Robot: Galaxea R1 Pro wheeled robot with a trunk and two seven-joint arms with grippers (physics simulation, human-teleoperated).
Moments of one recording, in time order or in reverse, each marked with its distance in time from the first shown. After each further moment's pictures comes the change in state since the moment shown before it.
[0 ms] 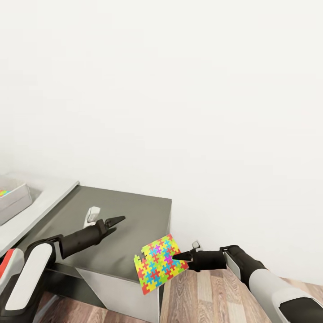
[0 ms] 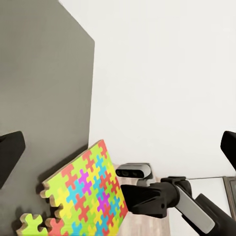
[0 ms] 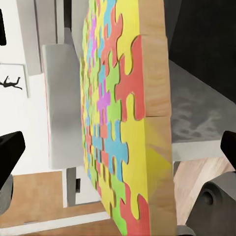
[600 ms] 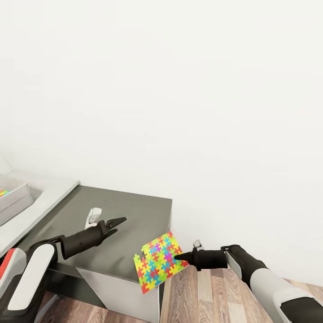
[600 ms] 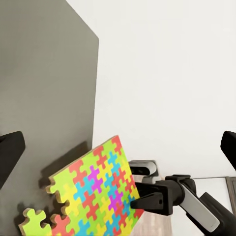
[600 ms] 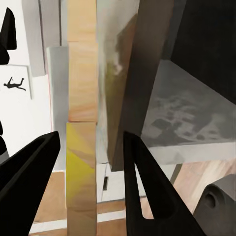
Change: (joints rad) left arm 0.002 -0.003 -0.012 0.010 -0.010 -0.010 0.002; right arm -0.002 -0.008 -0.002 -0.002 -0.003 0.001 0.016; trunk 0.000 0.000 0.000
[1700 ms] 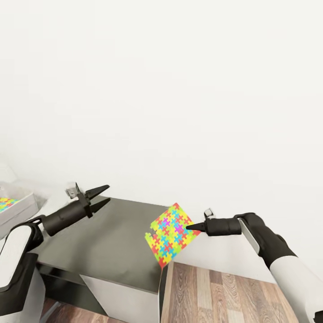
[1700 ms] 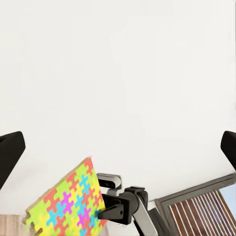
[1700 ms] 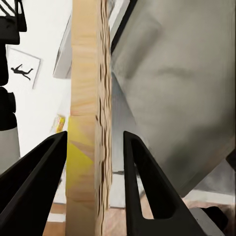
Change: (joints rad) left arm -0.127 0.047 0.105 -0.012 0.310 0.005 -0.047; right arm 0.008 -0.150 -0.022 -0.546 0.000 0.222 0.017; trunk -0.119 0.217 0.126
